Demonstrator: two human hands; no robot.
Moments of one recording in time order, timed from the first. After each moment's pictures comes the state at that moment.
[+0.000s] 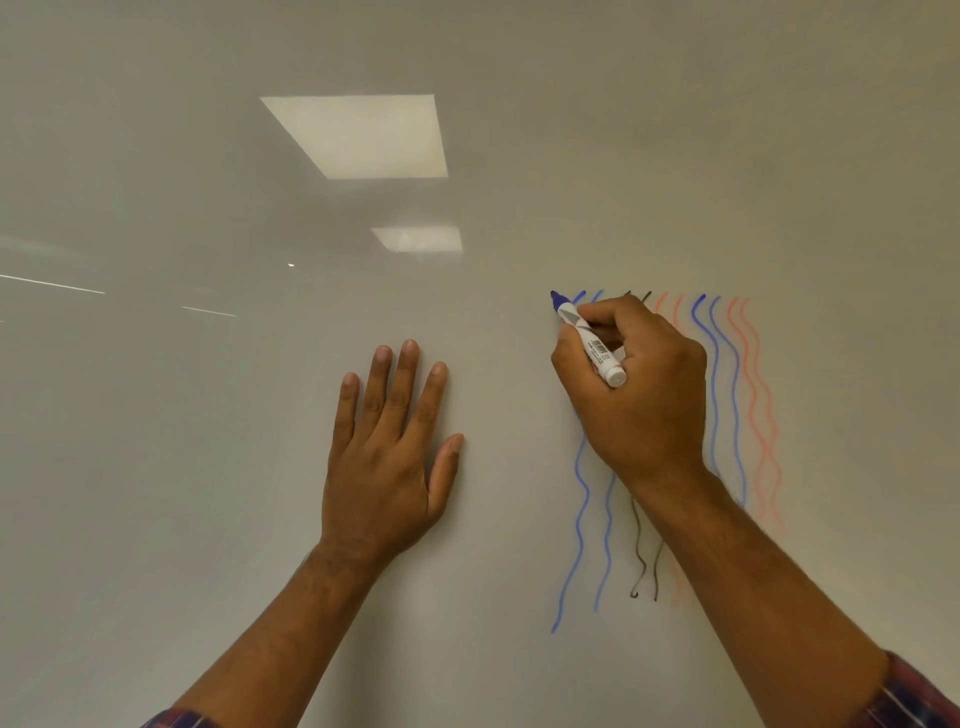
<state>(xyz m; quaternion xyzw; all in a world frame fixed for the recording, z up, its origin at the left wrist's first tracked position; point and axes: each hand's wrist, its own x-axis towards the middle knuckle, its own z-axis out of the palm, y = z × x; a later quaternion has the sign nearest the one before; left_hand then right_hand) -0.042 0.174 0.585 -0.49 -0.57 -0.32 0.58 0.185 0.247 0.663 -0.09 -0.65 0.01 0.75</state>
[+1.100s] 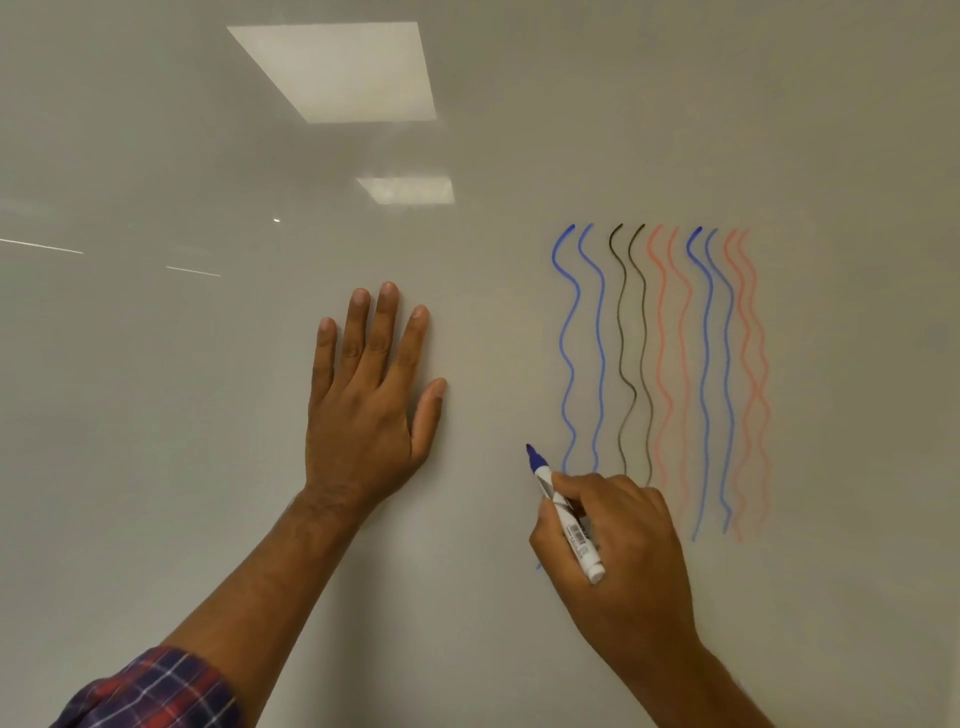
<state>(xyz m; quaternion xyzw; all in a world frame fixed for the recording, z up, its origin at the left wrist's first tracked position) -0.044 0.175 0.583 -0.49 -0.57 -0.32 0.58 0.198 0.240 0.493 -0.16 -0.75 -0.03 0.65</state>
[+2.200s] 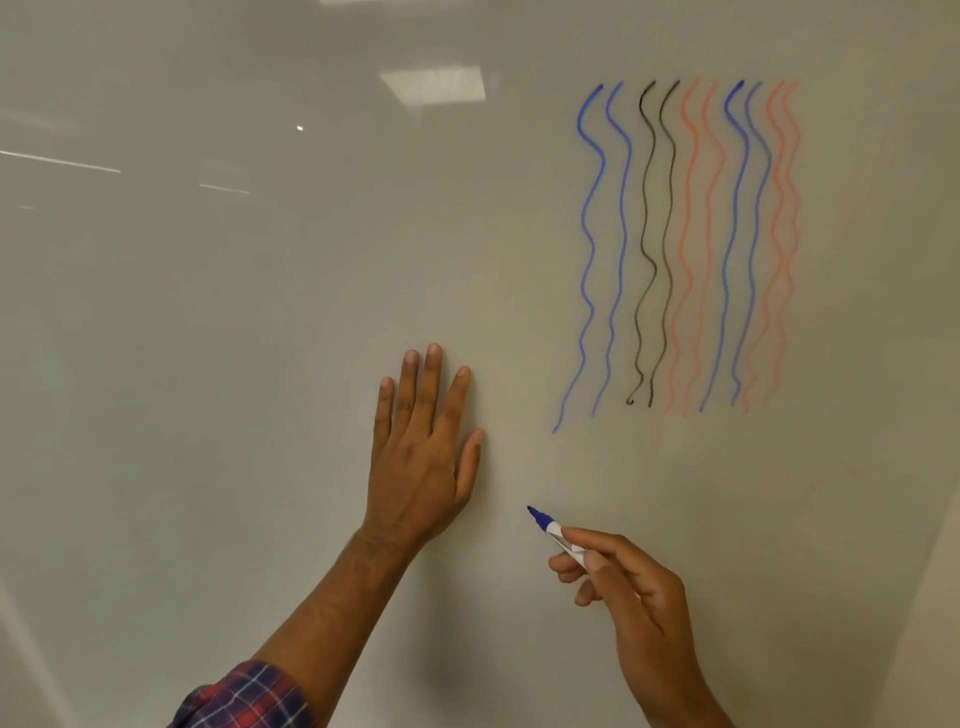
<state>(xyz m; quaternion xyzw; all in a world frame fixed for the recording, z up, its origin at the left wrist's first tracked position) -0.002 0.141 0.422 -0.53 -0.66 -0.29 0.44 0.247 0.181 0.353 -0.21 -0.67 0.52 0.49</state>
